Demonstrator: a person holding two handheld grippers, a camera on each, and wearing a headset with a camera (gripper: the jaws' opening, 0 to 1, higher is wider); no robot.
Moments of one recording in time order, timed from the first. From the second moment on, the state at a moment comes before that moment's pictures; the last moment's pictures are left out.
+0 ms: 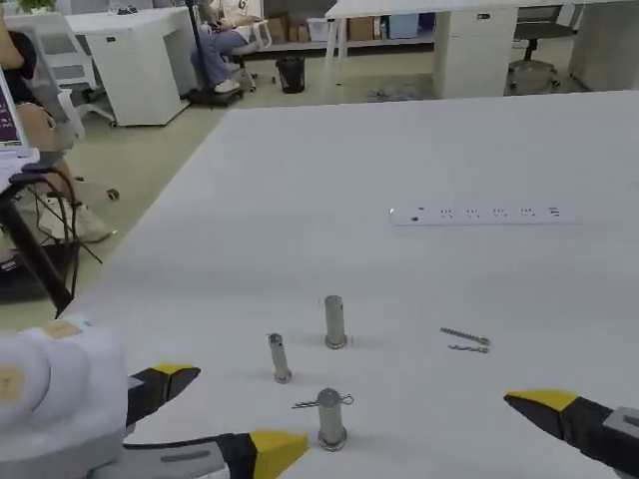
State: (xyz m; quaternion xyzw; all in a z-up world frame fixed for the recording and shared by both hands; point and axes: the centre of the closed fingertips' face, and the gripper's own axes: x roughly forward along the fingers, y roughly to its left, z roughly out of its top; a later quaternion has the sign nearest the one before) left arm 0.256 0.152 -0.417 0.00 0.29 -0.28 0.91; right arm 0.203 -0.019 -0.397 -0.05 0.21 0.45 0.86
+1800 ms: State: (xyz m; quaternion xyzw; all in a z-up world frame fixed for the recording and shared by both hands) left arm 0.321 0.147 -0.463 0.05 0.34 -0.26 0.90; right arm 0.180 -0.120 -0.386 0.01 0.24 0.28 0.93
